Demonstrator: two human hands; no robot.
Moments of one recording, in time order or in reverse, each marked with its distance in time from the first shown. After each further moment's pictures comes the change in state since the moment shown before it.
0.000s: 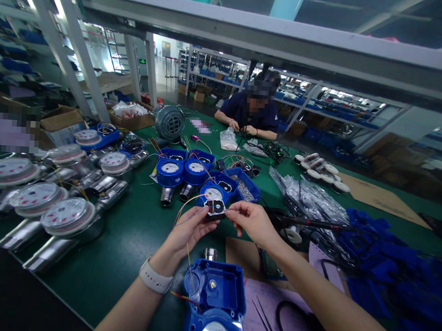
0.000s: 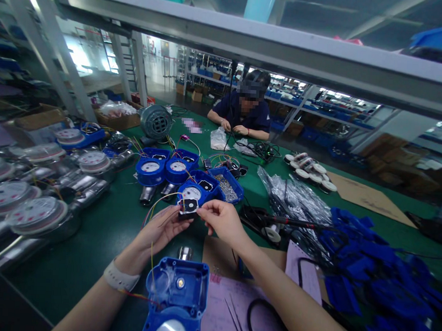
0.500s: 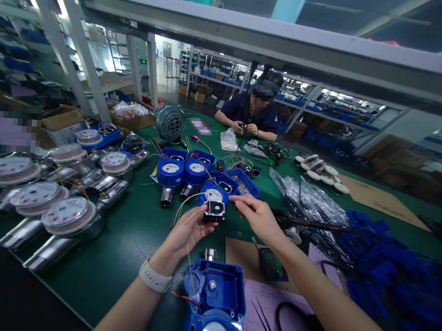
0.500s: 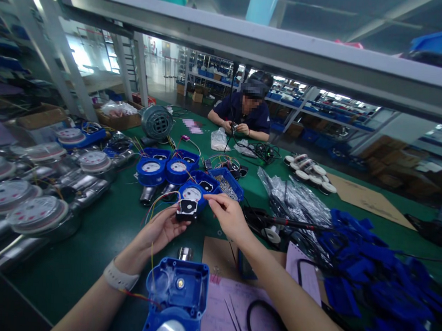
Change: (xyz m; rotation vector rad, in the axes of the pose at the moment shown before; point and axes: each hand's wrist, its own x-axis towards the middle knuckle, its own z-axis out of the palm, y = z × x) left_hand -0.004 0.005 0.005 -0.054 0.043 -0.053; right_hand 0.007 -0.004 -0.014 -0.200 0.117 -0.200
